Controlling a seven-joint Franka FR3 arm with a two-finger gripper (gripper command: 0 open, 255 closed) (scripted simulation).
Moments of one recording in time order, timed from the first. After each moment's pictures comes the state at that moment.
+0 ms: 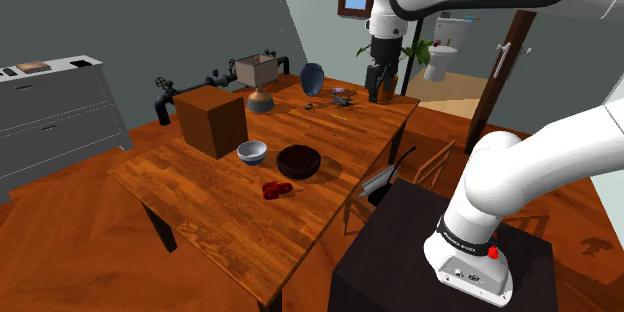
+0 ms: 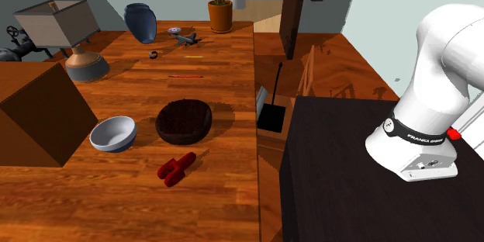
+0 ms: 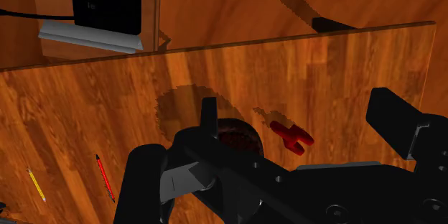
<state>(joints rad) 0.00 -0.74 -0.07 -2.38 -0.10 1.61 -0.03</state>
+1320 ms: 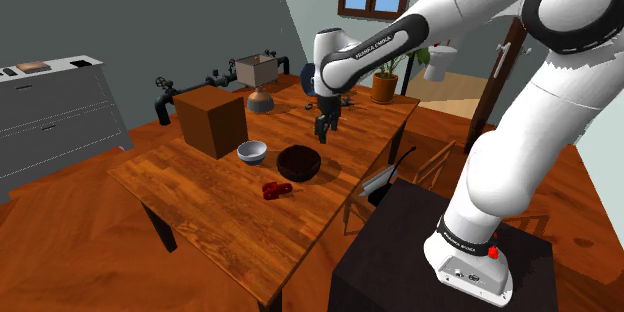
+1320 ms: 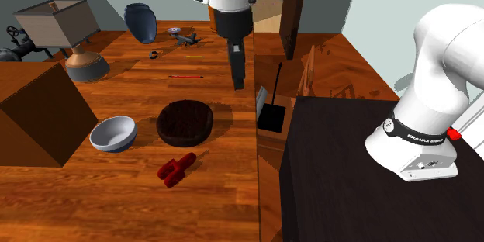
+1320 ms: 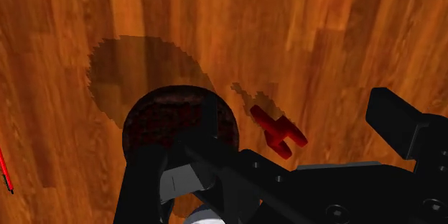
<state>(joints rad) 0.07 -0.18 -0.09 -2.39 -0.07 2.17 -0.13</state>
